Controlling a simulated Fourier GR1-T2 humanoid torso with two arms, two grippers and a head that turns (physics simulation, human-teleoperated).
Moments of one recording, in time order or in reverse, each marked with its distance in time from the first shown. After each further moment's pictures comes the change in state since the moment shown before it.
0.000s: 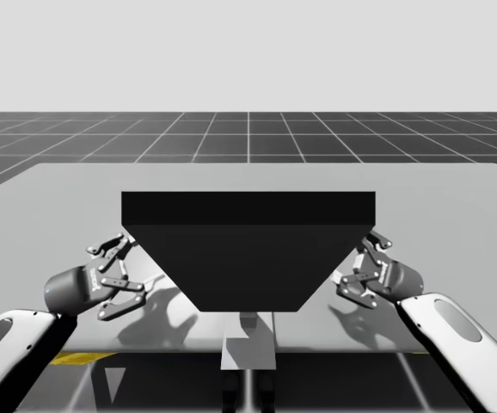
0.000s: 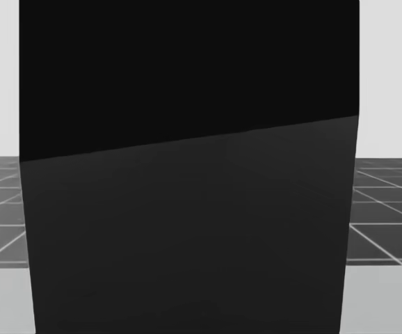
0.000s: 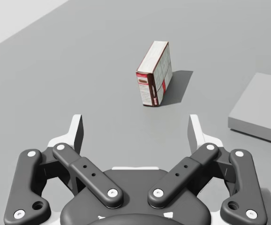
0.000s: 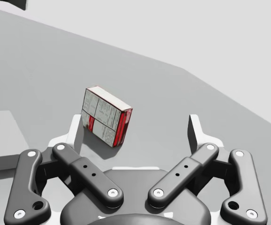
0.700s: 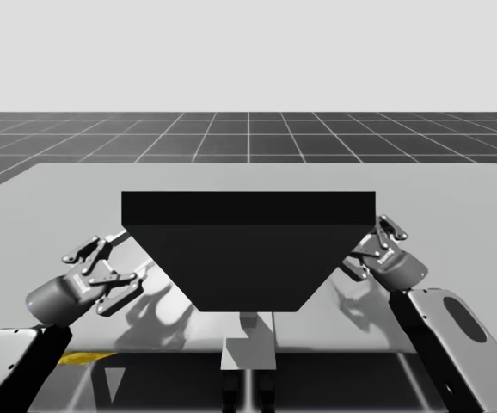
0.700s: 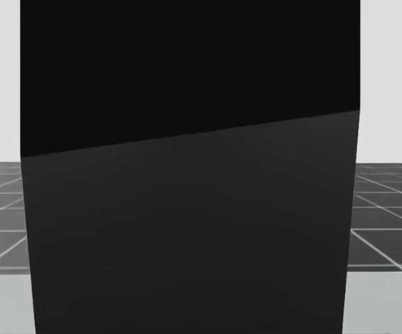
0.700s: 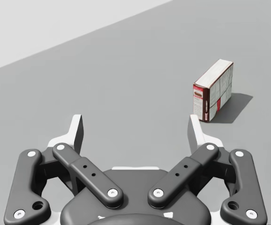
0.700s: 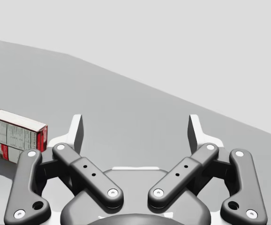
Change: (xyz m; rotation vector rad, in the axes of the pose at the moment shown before) left arm 0.002 -0.013 0.013 0.298 -0.042 0.080; right arm 0.023 -0.005 -0.016 -0.394 0.066 -0.028
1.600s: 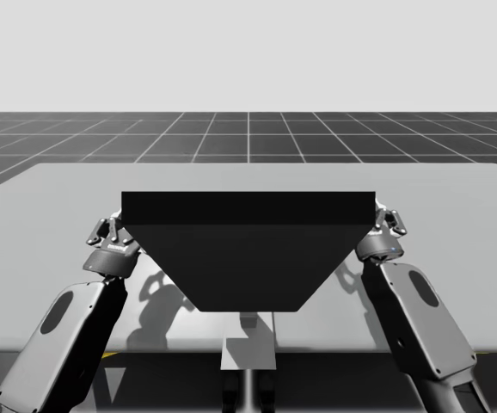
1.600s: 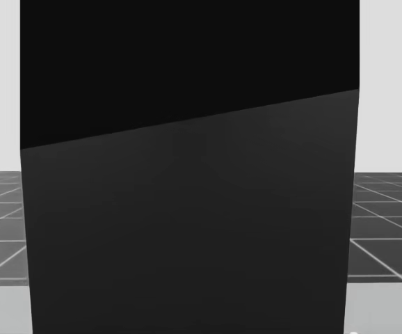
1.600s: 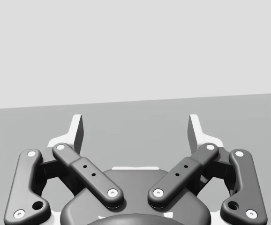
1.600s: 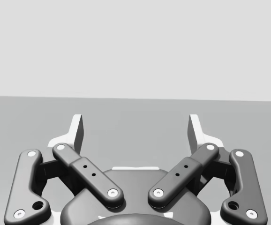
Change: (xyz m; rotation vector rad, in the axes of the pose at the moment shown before) left arm -0.009 -0.001 -0.075 0.479 -0.203 0.099; right arm -0.007 -0.002 -0.047 -0.586 0.063 -0.061
